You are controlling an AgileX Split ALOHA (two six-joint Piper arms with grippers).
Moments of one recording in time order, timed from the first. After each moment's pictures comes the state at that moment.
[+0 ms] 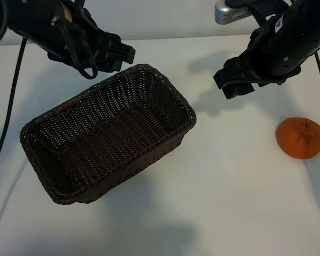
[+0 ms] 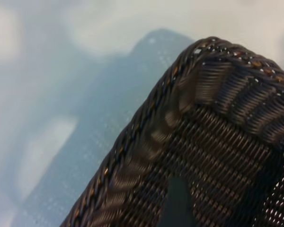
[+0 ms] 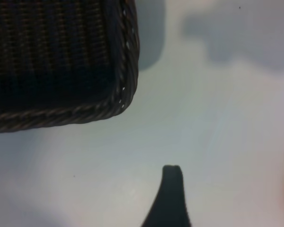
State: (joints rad) left arm -0.49 1.62 -1.38 0.05 0.79 -0.18; right arm 0.33 1.62 -1.35 0.13 0.98 -0.01
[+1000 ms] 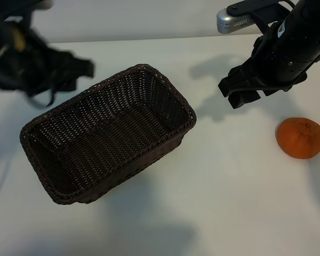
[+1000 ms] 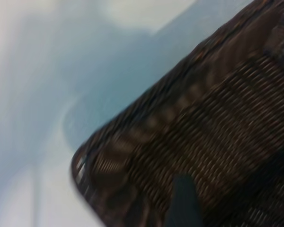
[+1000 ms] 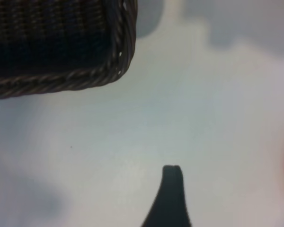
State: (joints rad) left arm -0.50 1.37 -1.16 0.21 0.93 -0.51; right arm 0.33 1.62 -1.35 0.12 1.06 -0.01
